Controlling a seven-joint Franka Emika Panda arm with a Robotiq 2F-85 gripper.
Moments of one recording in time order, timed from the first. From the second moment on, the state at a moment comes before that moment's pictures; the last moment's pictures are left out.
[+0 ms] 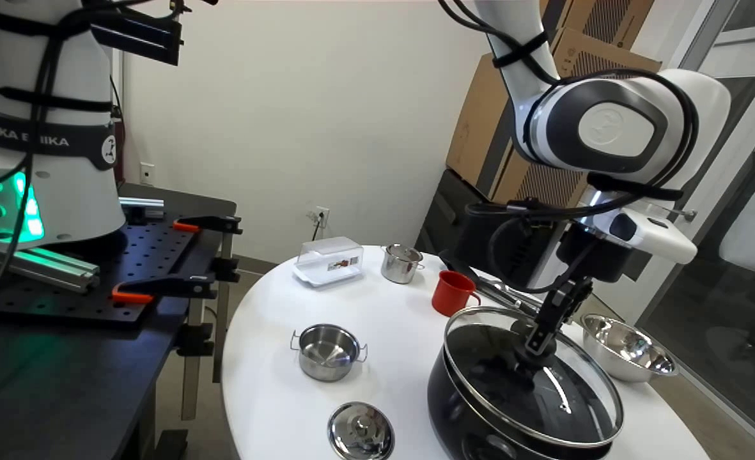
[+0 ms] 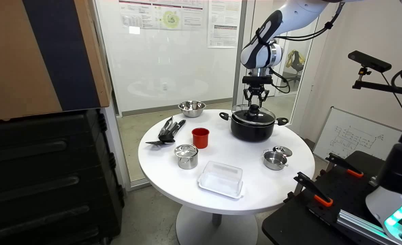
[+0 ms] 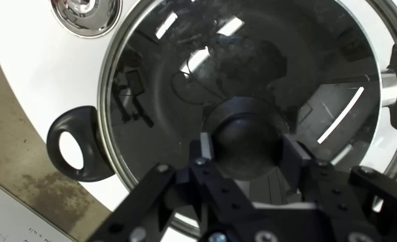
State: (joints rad) arm -0.12 0.75 -0.21 -1.61 0.10 2.31 0.65
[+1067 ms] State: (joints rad) arm -0.12 0.83 -0.21 -1.51 0.10 2.28 0.69
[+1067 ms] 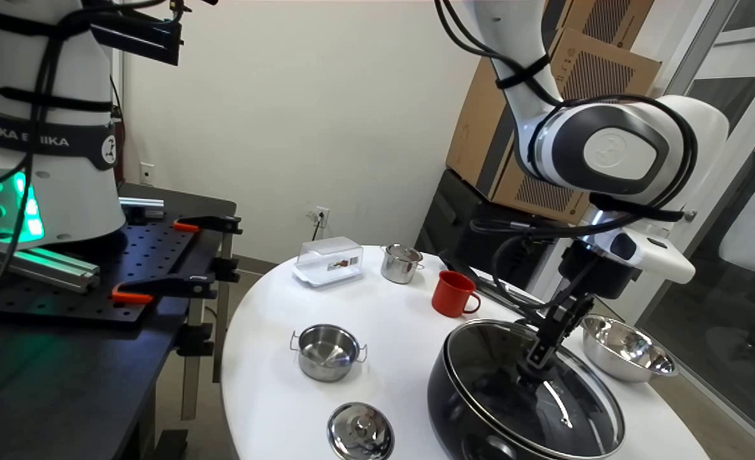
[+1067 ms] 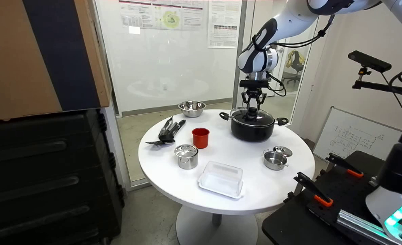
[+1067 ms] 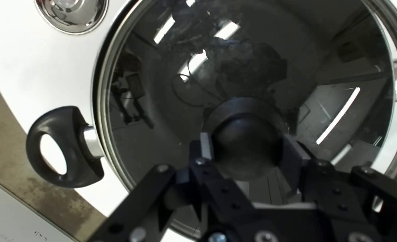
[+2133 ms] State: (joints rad) arm -0.11 0.80 -0.22 -1.59 0.10 2.34 0.68
